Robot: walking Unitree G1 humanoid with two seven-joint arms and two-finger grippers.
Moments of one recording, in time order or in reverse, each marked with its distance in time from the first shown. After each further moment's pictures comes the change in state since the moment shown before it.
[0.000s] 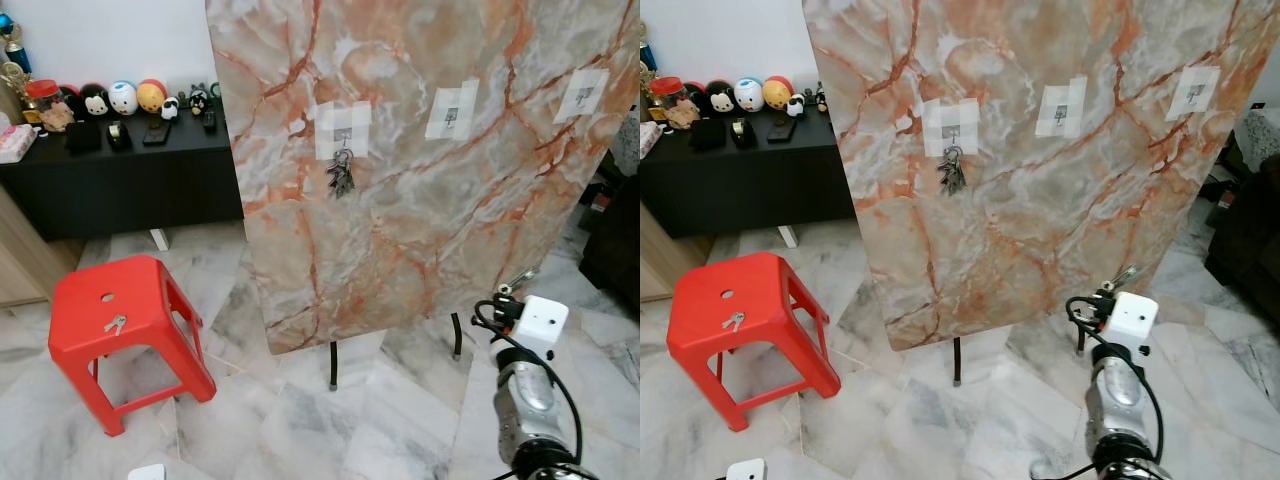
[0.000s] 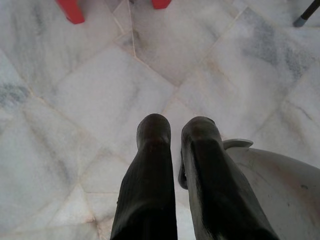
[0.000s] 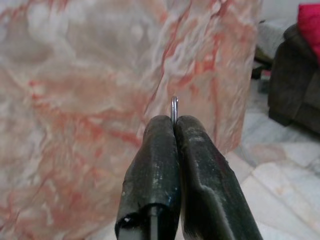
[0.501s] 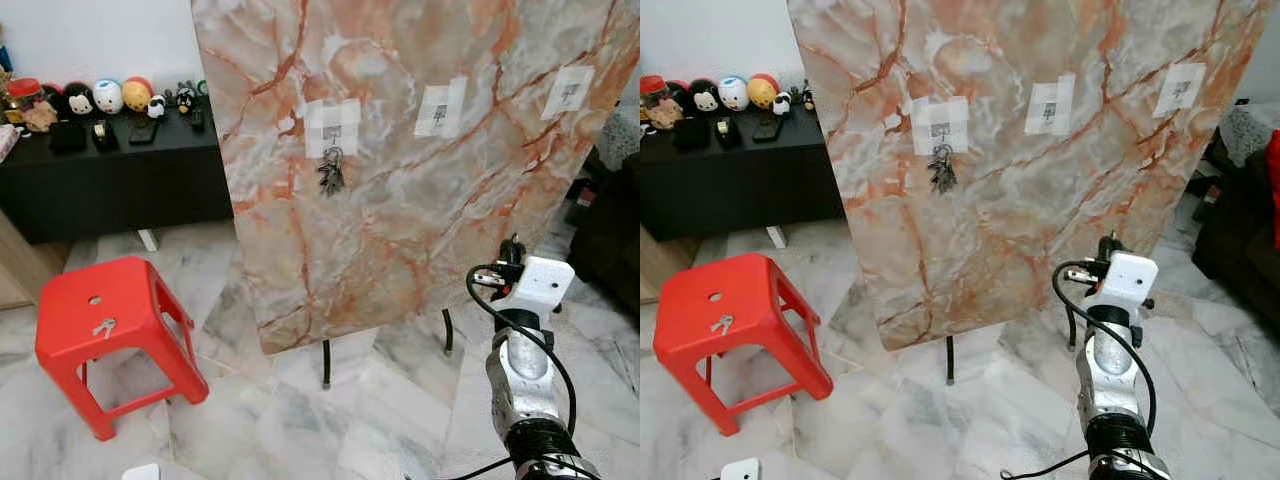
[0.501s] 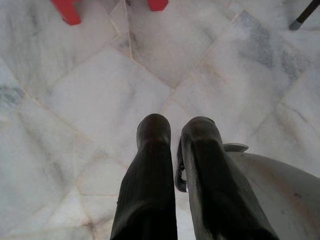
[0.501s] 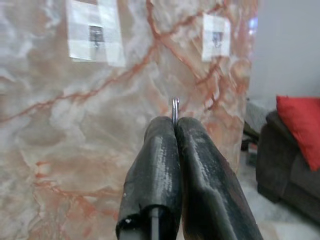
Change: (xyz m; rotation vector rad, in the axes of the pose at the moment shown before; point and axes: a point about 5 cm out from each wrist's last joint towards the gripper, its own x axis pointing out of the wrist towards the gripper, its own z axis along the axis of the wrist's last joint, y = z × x) left arm 0.000 0.003 0.000 -0.030 -0.006 0.016; right arm 0.010 0.026 0.052 -0.103 -0.266 0.035
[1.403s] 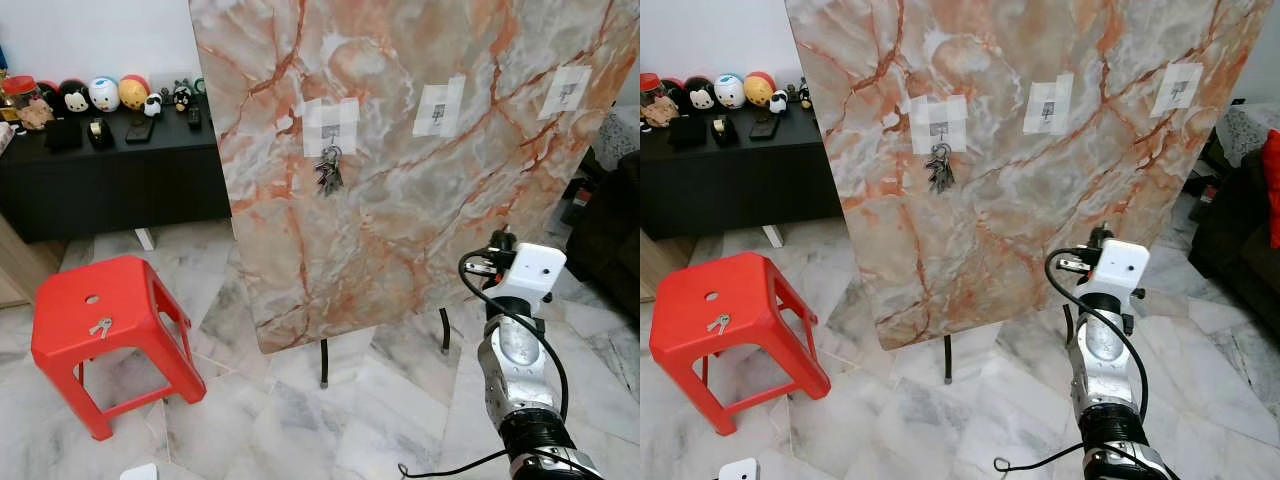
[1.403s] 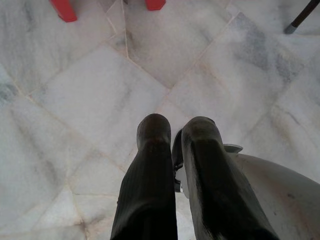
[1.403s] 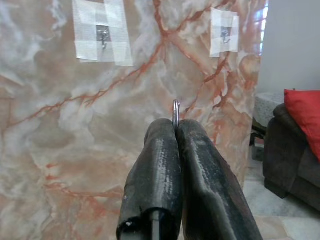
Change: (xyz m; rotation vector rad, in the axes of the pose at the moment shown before) left arm 0.000 0.000 0.000 -0.023 -0.001 -0.010; right arm 0.008 0.011 0.007 0.032 0.041 0.002
